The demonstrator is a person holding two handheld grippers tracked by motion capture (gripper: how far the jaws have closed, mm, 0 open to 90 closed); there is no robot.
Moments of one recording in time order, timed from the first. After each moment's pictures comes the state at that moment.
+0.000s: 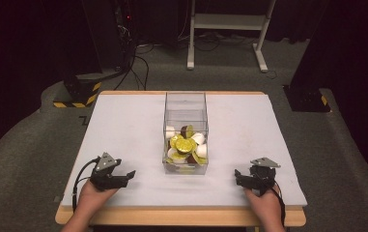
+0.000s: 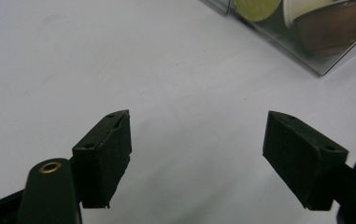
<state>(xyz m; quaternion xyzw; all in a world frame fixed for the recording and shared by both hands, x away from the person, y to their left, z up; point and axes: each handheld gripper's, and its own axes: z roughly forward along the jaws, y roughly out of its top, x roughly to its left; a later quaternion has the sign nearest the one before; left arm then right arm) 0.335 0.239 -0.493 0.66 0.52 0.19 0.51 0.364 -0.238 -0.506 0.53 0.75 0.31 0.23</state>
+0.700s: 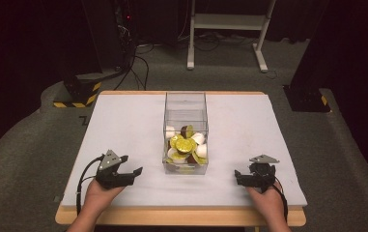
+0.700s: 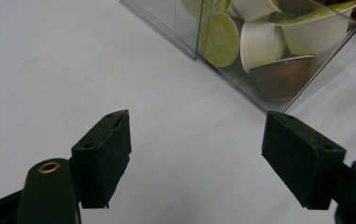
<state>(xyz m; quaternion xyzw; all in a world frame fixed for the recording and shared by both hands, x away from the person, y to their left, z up) 0.333 0.216 -0.474 0.63 0.51 0.18 0.56 0.372 -0.240 -0.501 0.51 0.78 0.29 0.21</state>
